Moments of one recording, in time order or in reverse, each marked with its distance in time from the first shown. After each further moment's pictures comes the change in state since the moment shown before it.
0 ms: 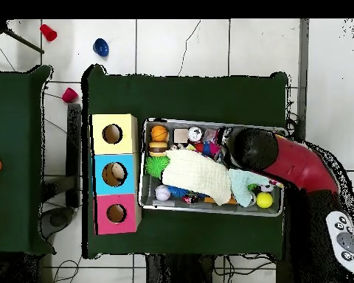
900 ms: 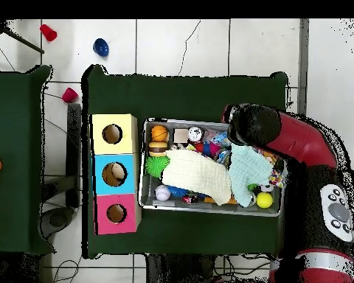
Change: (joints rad) arm 0.059 0.176 -0.065 -0.251 0.049 0.000 0.000
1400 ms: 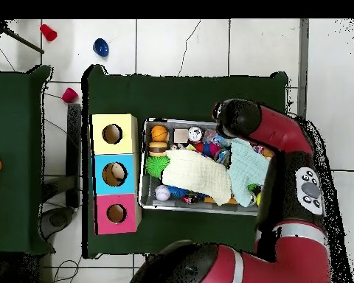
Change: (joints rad) arm 0.060 0.138 -0.045 -0.100 0.058 0.000 0.000
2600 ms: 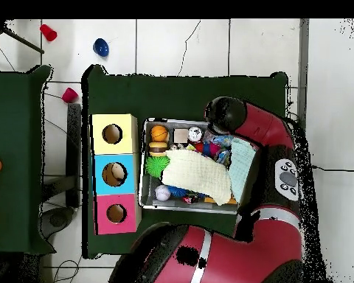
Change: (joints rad) arm 0.078 0.093 -0.102 -0.077 0.105 -0.001 0.000
